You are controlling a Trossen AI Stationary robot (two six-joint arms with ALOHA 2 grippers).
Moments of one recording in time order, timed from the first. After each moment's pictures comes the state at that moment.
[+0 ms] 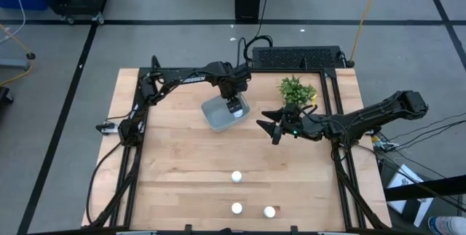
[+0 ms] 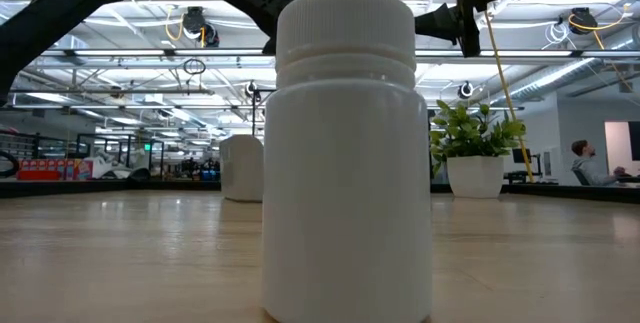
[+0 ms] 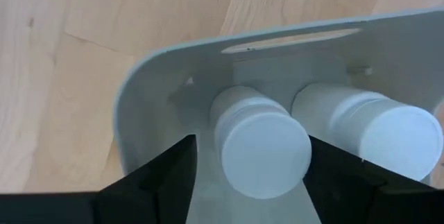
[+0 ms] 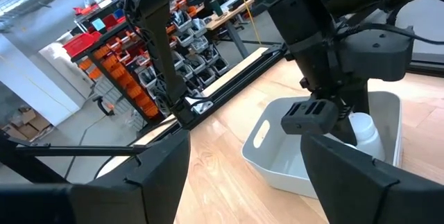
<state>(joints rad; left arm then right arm) 0.42 2.19 1.84 -0.99 0.11 0.06 0.20 1.12 0.59 0.38 0.55 0.64</state>
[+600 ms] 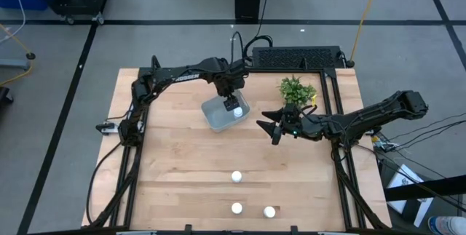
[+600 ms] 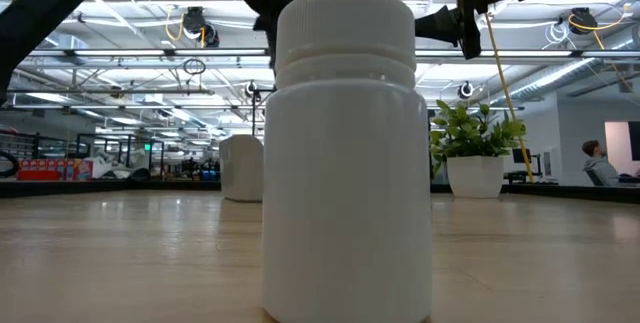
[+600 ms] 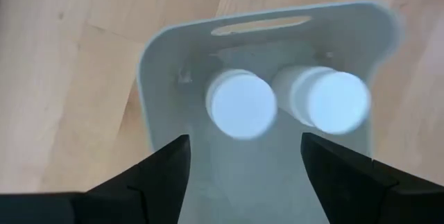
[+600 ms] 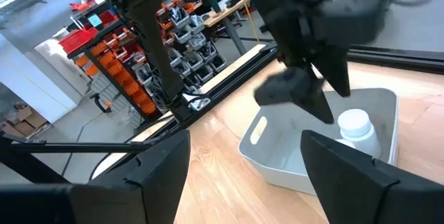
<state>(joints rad) 0.42 2.10 1.84 -1.07 0.13 0.05 0.20 1.12 0.59 0.36 0.55 0.65</state>
